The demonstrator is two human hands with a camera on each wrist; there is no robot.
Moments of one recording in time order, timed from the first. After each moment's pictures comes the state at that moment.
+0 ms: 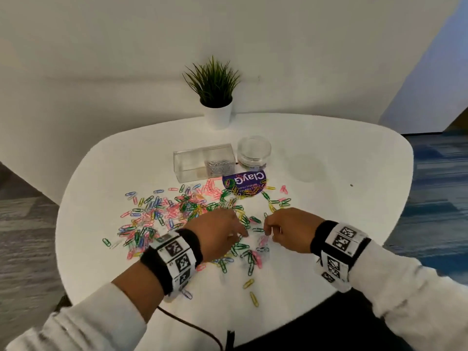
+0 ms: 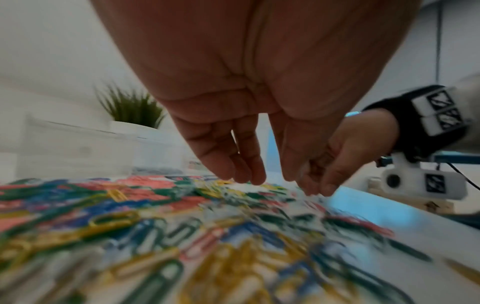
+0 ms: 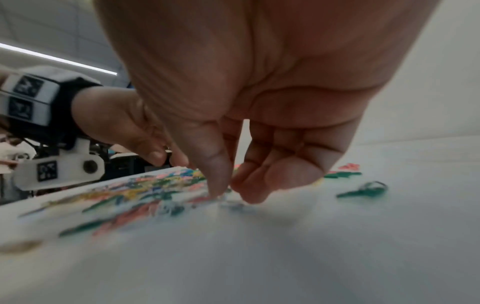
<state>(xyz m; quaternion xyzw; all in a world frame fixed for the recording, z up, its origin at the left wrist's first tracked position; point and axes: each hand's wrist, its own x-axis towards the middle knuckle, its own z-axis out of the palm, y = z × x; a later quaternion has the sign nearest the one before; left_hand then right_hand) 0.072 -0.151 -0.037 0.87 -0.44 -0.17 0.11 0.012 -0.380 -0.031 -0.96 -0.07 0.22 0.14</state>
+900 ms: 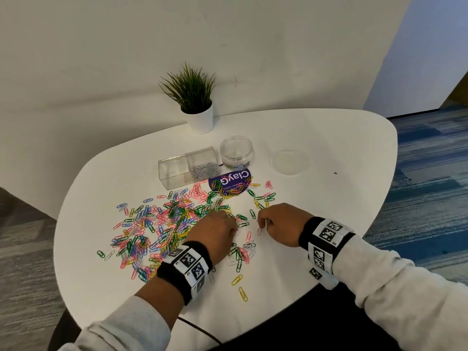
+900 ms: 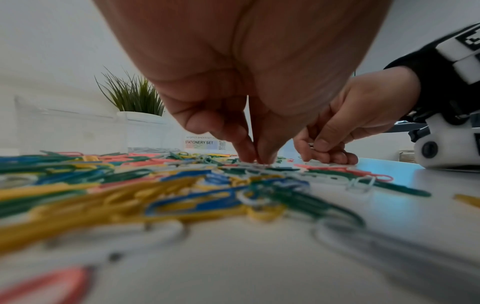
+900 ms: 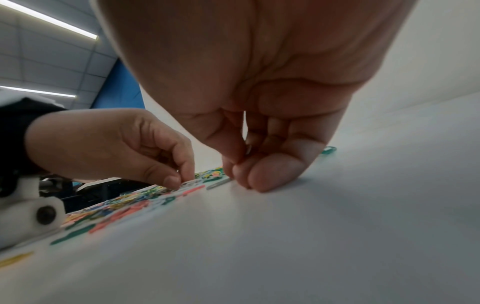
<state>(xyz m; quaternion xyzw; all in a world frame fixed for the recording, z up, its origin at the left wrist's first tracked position) 0.052 -0.188 -0.064 0.92 -0.37 -0.07 0.09 -0.001 -0.401 -0.046 -0.96 -0.04 0.19 0.22</state>
